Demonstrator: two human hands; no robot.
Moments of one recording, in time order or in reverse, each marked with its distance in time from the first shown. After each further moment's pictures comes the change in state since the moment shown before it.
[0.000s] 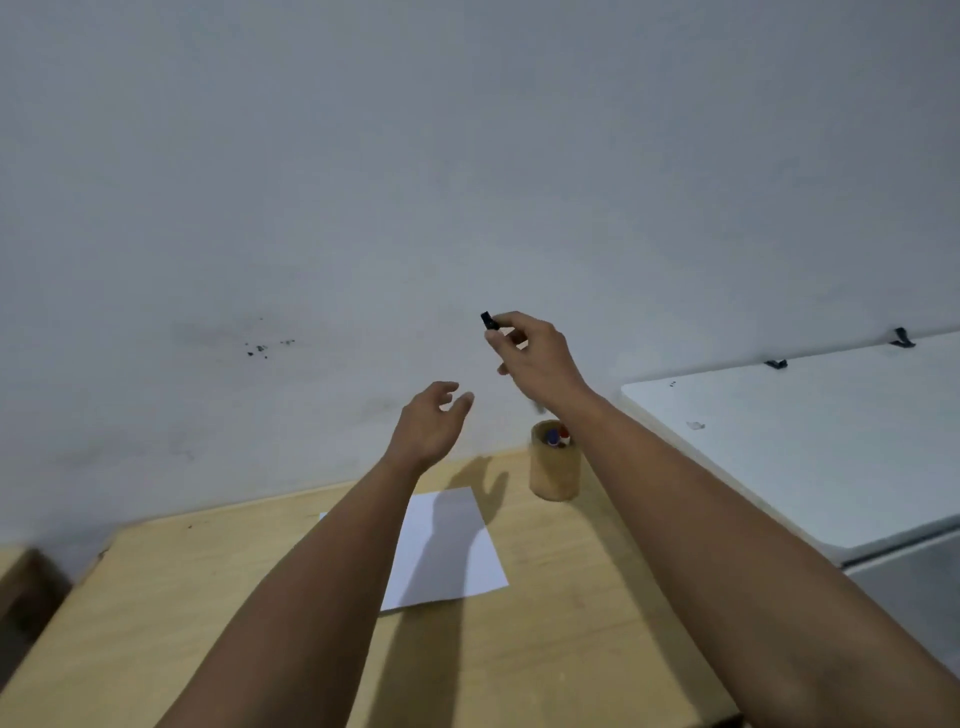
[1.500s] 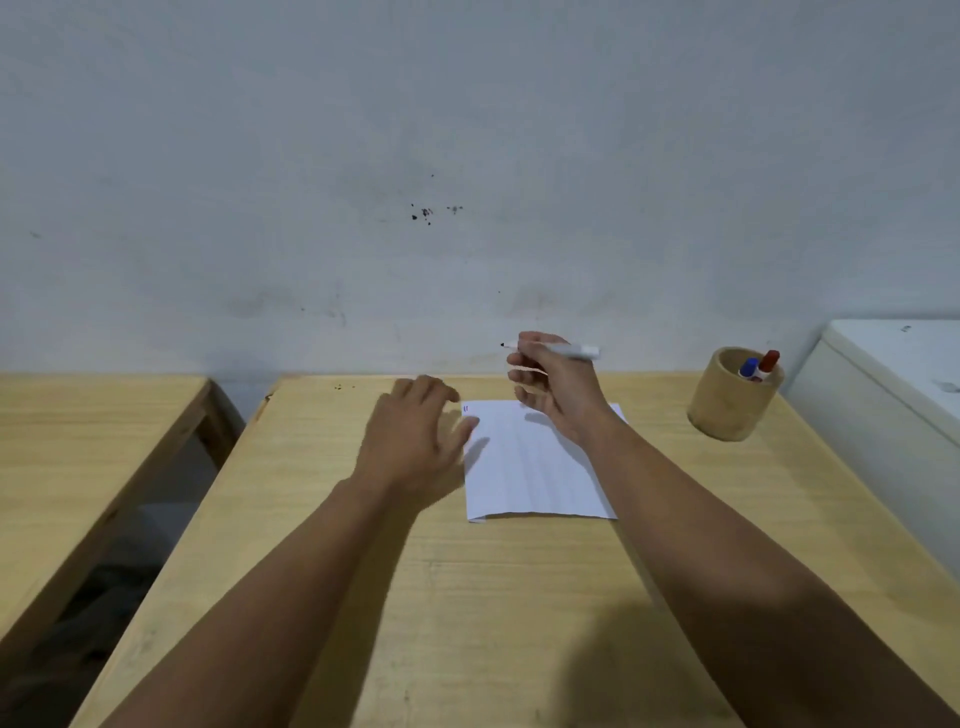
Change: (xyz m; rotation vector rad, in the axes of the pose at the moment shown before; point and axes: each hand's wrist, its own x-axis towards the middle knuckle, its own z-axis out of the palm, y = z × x) left_hand -0.104 -0.191 -0.107 0.742 0.264 0.230; right_hand -0.063 0.038 0.215 0.835 -0.271 0.630
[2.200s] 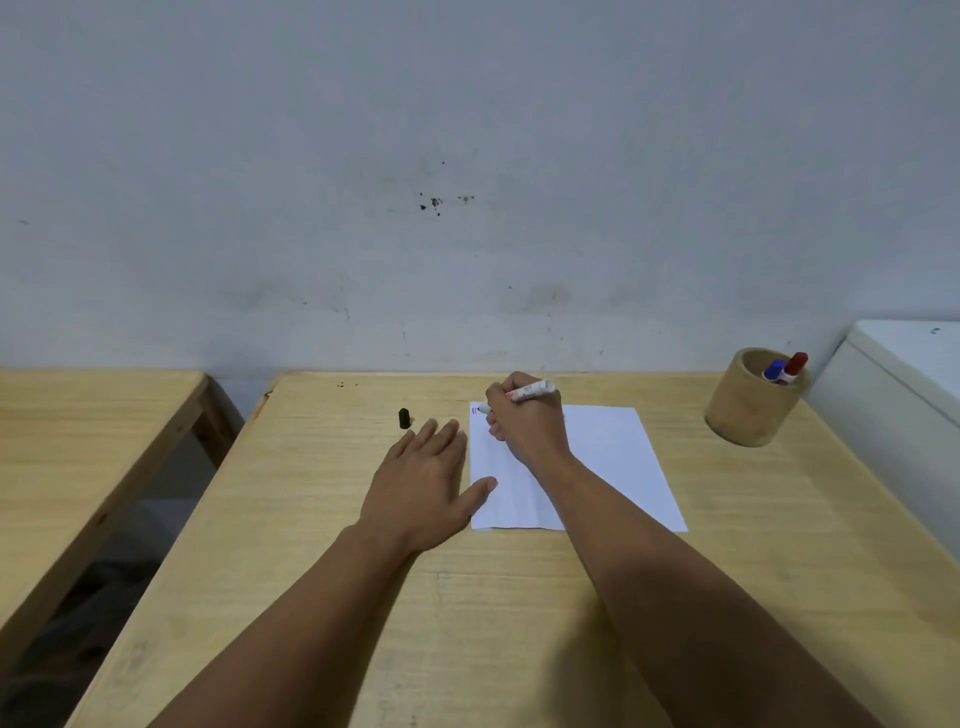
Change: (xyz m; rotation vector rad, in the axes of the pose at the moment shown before) left_hand -0.036 -0.004 0.020 0.021 -0.382 -0.061; right_hand 0.018 0.081 0.025 -0.412 0.115 -0.150
